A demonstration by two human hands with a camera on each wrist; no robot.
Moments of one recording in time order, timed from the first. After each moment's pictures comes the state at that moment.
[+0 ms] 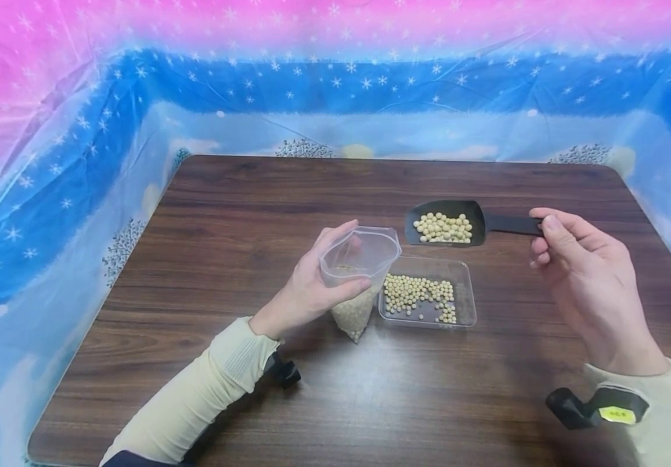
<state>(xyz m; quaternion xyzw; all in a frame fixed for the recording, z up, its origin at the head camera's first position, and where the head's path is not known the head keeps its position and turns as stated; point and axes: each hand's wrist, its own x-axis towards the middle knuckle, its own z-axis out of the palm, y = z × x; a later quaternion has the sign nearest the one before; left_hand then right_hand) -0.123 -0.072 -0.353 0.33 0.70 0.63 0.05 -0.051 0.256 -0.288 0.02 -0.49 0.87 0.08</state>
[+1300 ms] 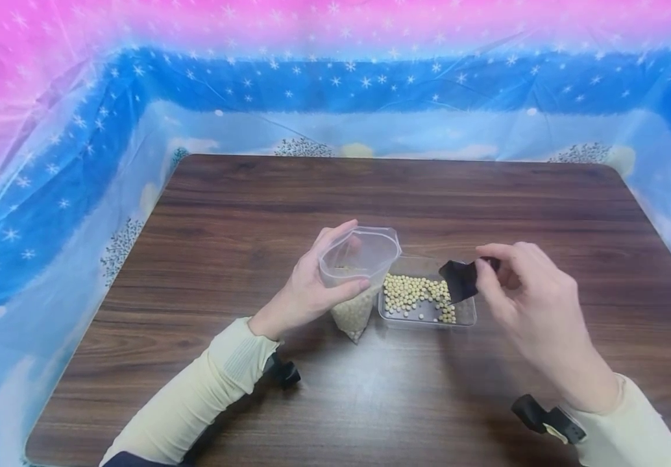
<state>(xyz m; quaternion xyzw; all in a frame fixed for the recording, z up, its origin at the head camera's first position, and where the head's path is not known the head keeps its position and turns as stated) -0.123 -0.073 -0.354 0.33 0.71 0.62 0.05 -0.036 0.203 -0.296 0.18 -0.87 0.25 0.39</state>
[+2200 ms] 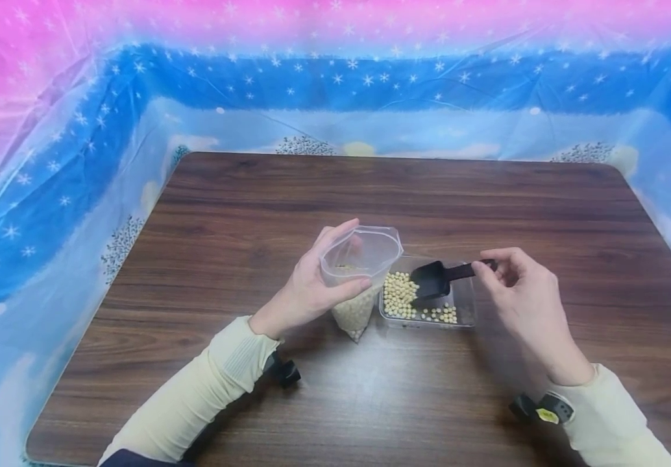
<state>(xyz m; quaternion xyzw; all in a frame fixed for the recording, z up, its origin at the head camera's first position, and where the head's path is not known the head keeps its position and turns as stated) -0.124 -0.072 -0.355 0.34 0.69 0.64 0.04 -0.056 0.226 -0.348 -0.04 -0.92 0.34 0.22</state>
